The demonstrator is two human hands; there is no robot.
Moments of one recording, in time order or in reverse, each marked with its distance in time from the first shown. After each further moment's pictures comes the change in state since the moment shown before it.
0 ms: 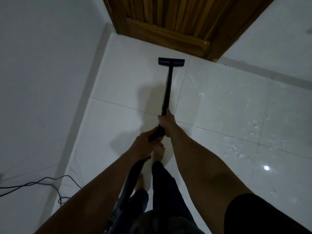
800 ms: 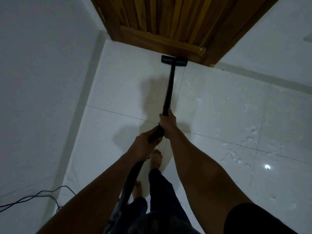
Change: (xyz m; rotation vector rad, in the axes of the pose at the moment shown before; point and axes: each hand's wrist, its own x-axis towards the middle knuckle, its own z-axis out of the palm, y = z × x) left_hand 0.054 0.060 -0.009 0.040 0.034 0.000; right_hand 0.049 -0.048 -0.034 0.225 0.046 0.020
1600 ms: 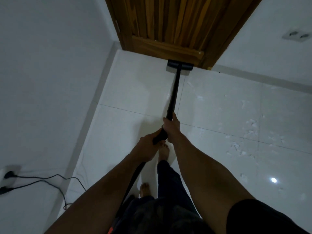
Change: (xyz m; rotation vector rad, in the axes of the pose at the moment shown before) left_hand -0.154 -0.108 0.011 0.145 -0.003 0.192; right_hand -0.113 0.138 0.029 0.152 0.039 -0.148
